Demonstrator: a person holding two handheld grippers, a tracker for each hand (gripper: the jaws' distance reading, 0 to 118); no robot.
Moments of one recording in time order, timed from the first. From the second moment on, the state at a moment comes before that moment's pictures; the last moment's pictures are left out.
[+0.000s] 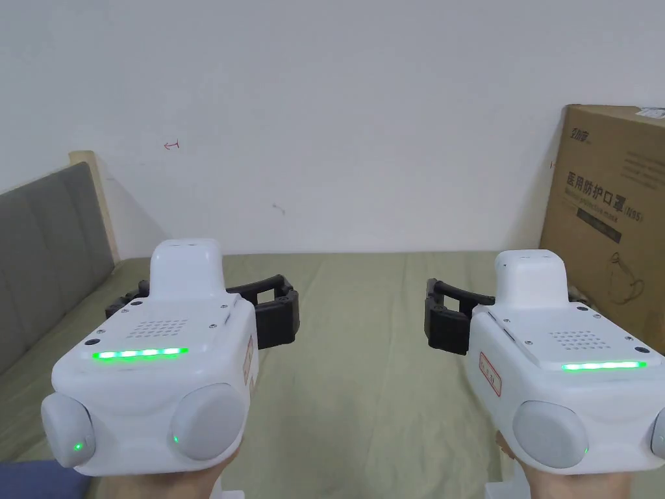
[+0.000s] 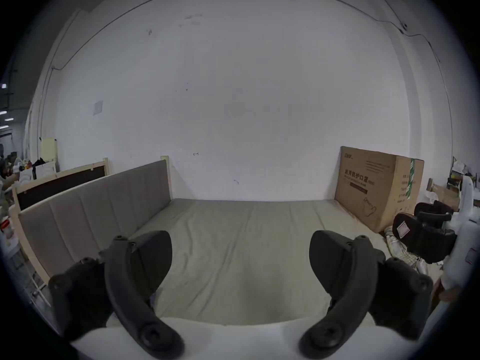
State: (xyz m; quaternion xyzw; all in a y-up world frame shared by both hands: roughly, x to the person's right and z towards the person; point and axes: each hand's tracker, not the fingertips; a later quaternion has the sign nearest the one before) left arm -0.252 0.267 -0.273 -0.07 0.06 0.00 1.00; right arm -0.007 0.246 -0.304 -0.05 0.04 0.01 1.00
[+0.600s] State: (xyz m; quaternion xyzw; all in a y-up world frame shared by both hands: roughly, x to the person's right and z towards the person) left arm -0.245 0.259 -0.273 -0.08 0.08 -0.03 0.99; right arm -0.009 0.239 -0.305 -0.07 0.03 0.02 1.00
